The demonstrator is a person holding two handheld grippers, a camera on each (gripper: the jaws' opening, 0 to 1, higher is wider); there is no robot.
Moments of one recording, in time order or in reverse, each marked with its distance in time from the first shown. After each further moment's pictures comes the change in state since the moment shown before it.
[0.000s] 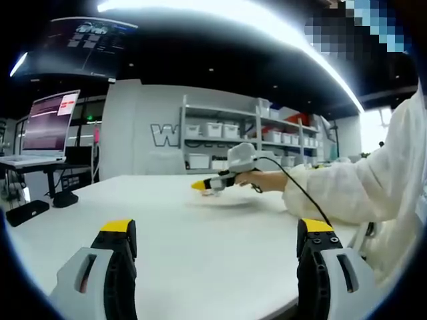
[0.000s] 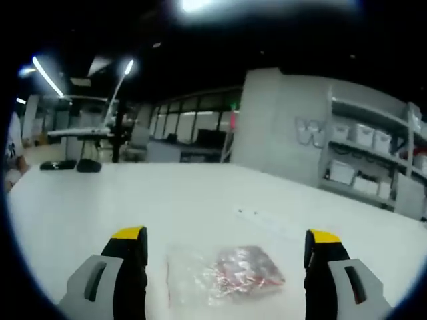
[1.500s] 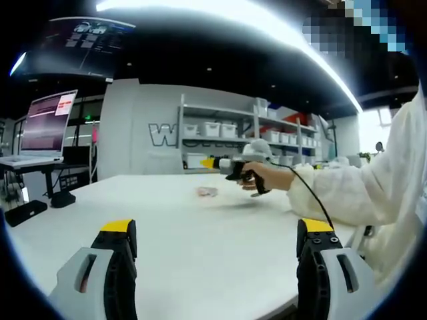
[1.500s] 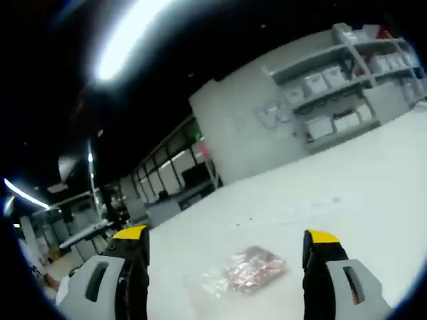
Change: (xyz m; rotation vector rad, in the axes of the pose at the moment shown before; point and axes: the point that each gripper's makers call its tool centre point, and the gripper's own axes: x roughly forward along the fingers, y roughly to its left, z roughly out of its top) left arm 0.000 -0.005 0.001 0.000 0.001 -0.013; right arm -0.037 -0.039 0.015 0.568 -0.148 -0.057
